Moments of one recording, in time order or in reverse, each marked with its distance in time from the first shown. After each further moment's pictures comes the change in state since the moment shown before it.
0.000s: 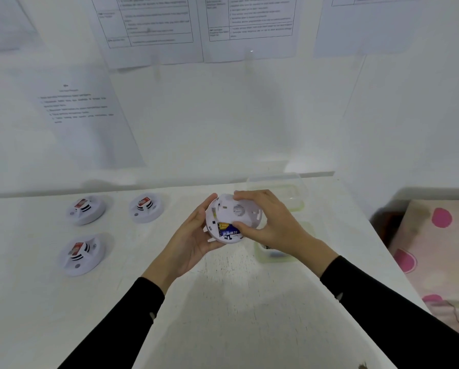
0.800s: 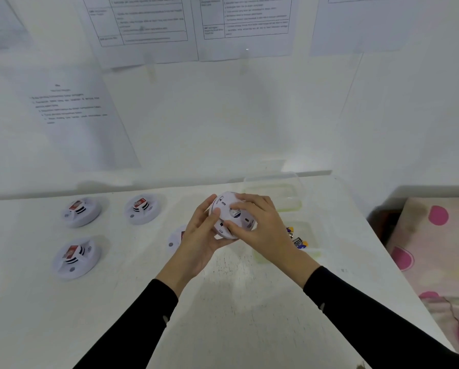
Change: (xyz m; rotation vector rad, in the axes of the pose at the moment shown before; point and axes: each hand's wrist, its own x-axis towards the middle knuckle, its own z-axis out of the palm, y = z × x) left_hand 0.013 -0.014 0.019 -0.054 0.073 0.080; right_hand -0.004 0.012 0.037 -0.057 0.209 0.089
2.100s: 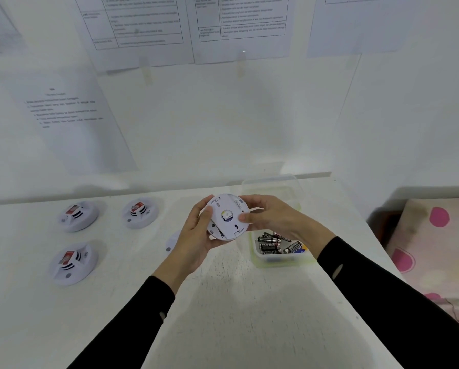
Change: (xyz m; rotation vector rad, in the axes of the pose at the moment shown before) left_hand 0.017 0.002 0.000 0.212 0.131 0.019; right_hand 0.044 0.020 -0.037 0.748 -0.557 0.666
